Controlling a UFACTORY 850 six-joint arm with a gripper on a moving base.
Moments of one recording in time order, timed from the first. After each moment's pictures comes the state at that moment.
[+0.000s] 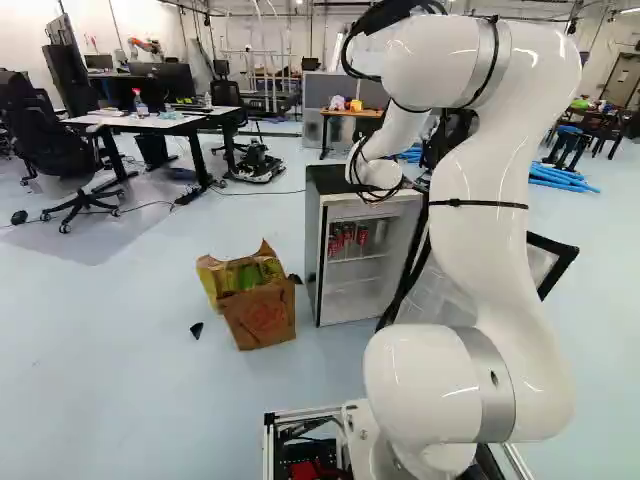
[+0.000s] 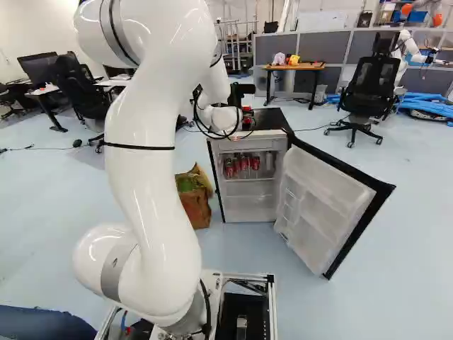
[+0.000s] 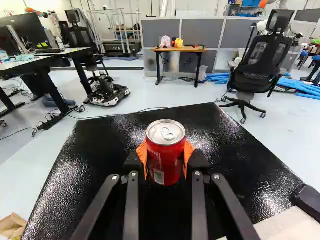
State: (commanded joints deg) arm -9.8 -30.8 -62.3 0.3 41.7 0.0
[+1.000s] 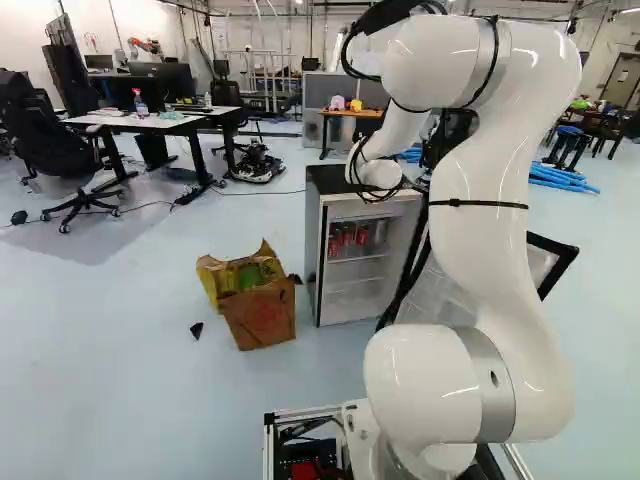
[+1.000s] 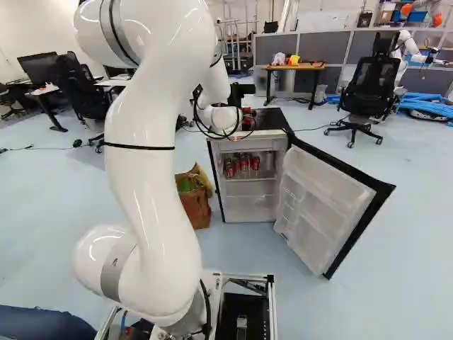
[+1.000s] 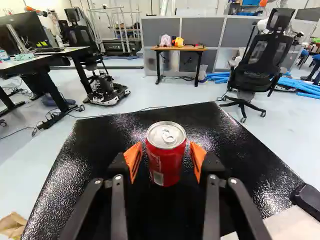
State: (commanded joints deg) arm -9.8 -30.8 -62.3 0.3 41.4 0.0
